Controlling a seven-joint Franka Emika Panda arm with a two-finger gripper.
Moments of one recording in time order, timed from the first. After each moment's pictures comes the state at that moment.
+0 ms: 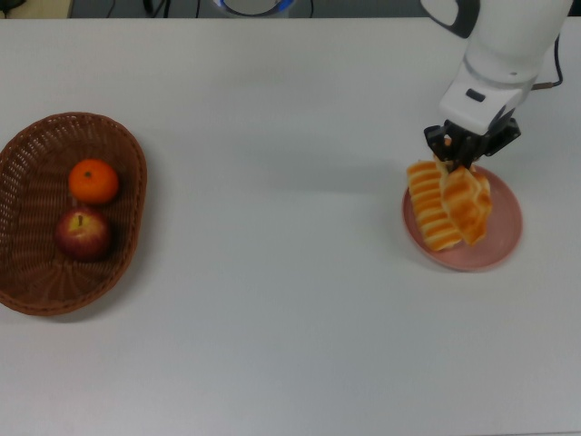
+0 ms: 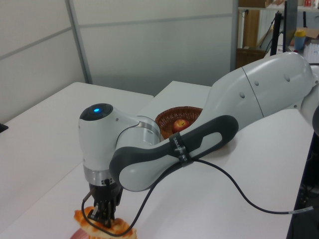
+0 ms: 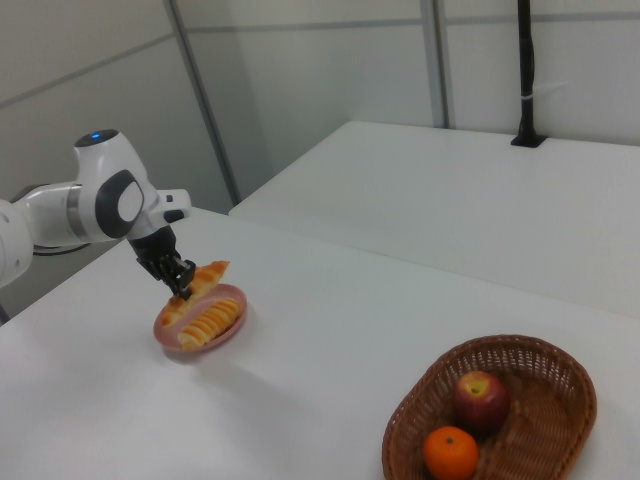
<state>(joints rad) 0.47 0.42 0.11 -1.54 -0.07 2.08 0.43</state>
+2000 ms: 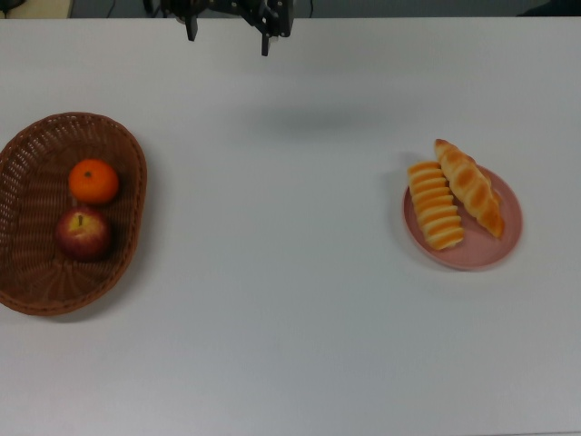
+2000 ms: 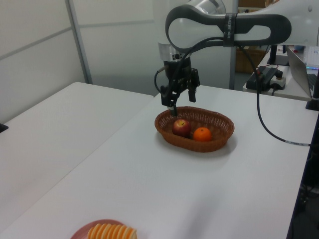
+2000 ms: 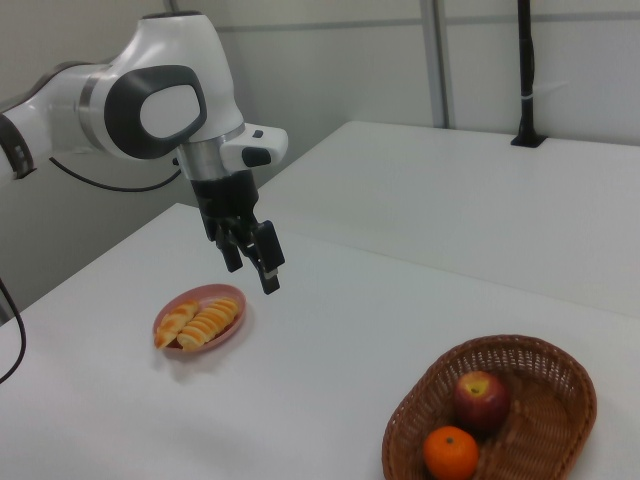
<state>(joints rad) 0.00 0.06 0.08 -1.54 -0.05 1.54 0.23</state>
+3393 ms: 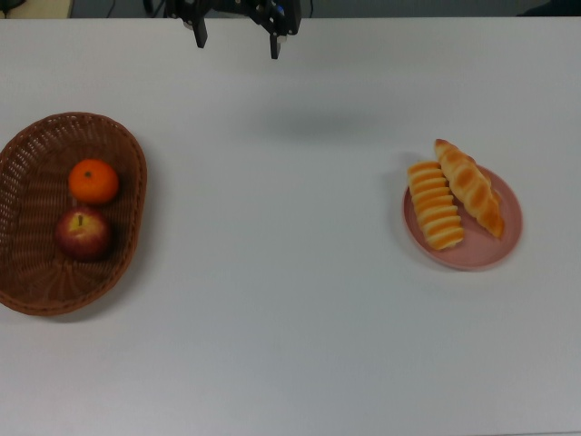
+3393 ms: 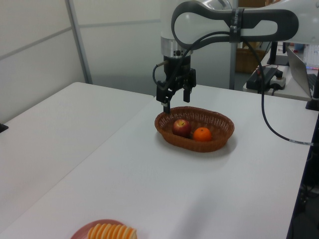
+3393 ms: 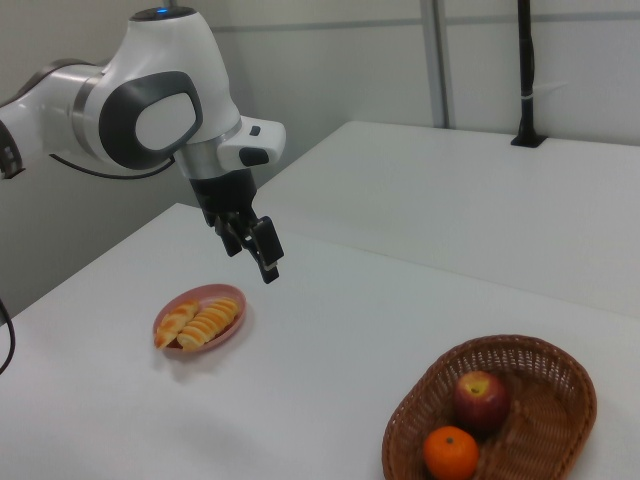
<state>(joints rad) -0.02 0.02 0.08 -1.60 0.04 1.66 0.23</state>
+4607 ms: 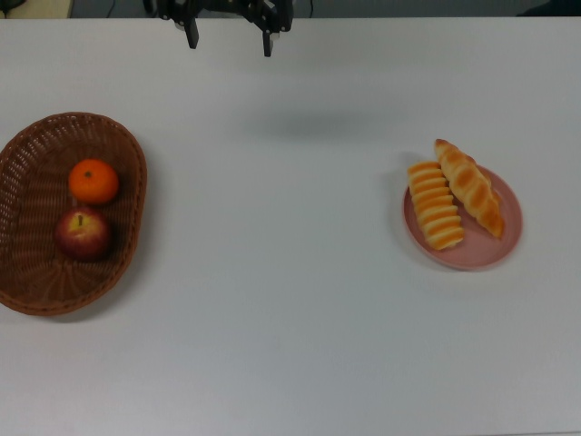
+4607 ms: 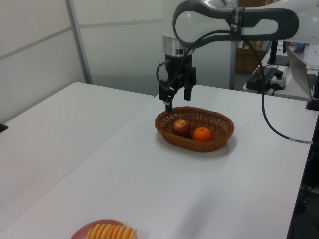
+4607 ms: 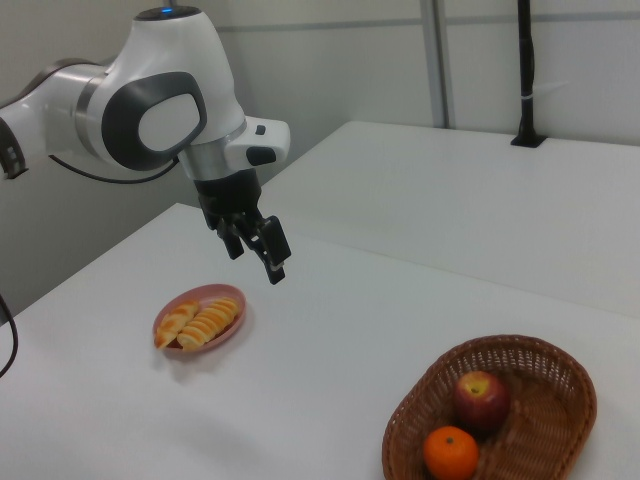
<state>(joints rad) -0.03 0.01 0.08 -1.60 0.04 1.66 0.13</state>
